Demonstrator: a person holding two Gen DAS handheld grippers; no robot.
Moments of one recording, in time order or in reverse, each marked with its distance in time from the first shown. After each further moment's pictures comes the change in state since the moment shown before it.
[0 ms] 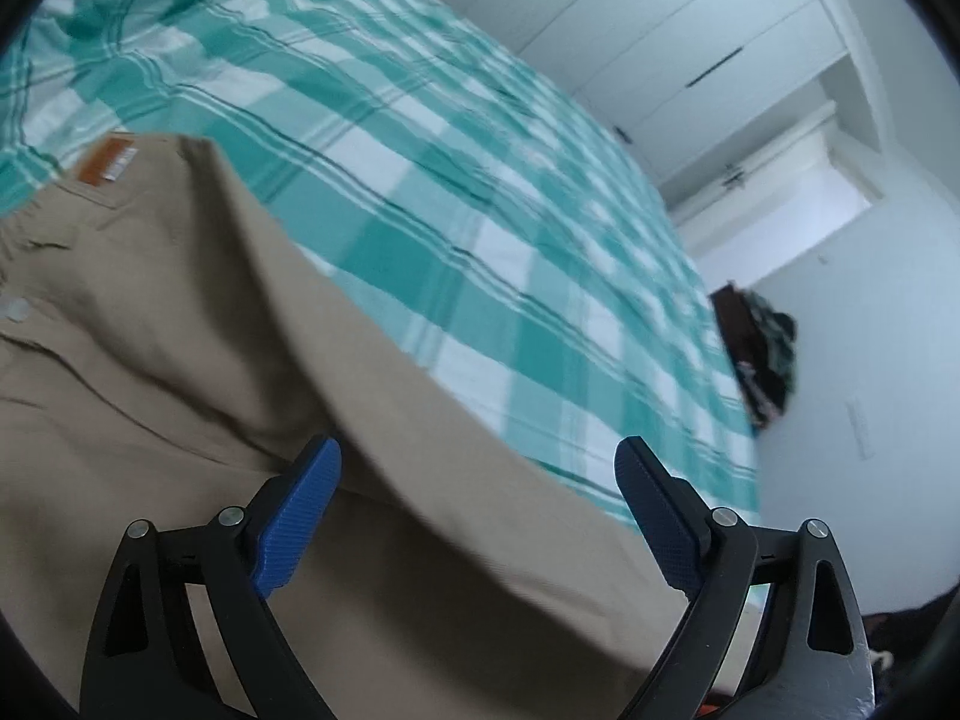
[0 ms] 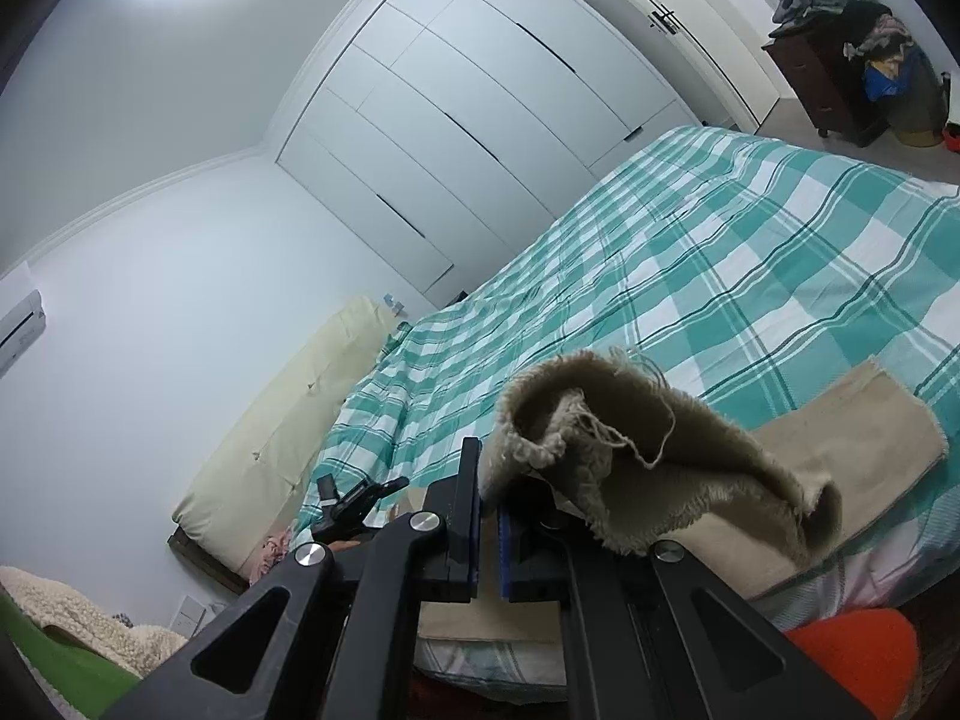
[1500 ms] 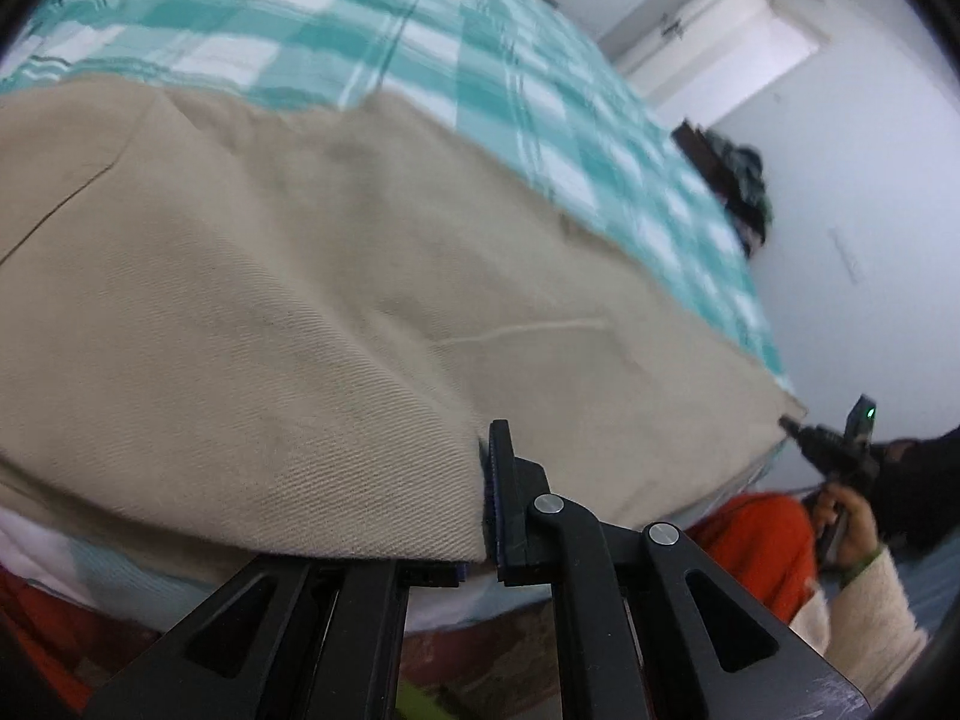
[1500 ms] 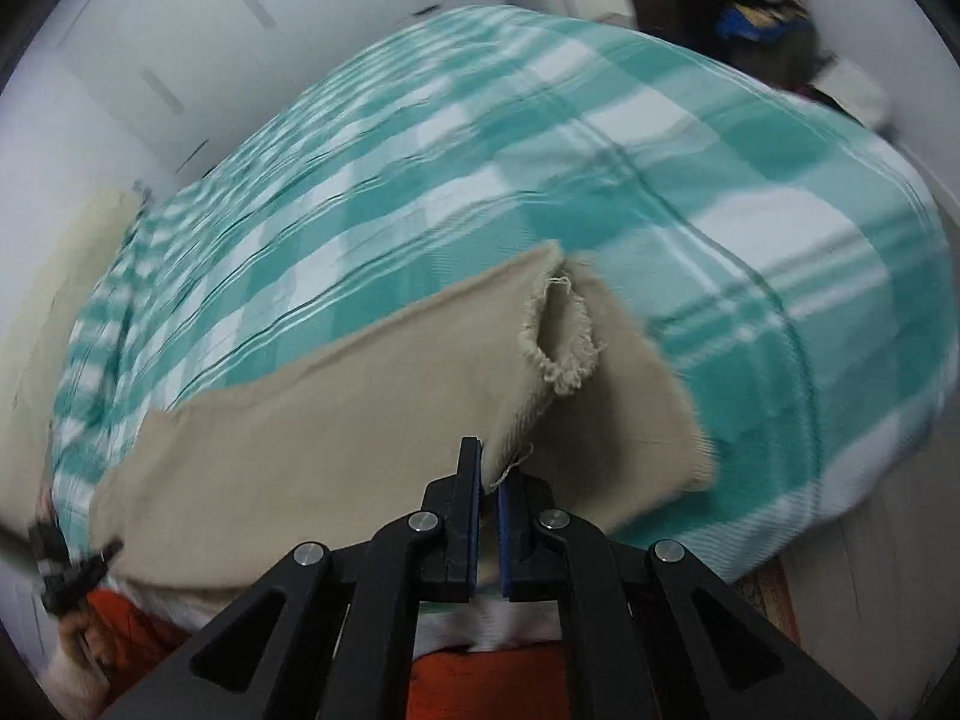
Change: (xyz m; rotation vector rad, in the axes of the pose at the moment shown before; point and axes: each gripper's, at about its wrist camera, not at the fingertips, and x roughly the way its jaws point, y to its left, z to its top) left arm -0.025 0.007 -0.162 0.239 0.275 -0.044; right arm 0.040 -0.193 0.004 0.057 0.336 -0.634
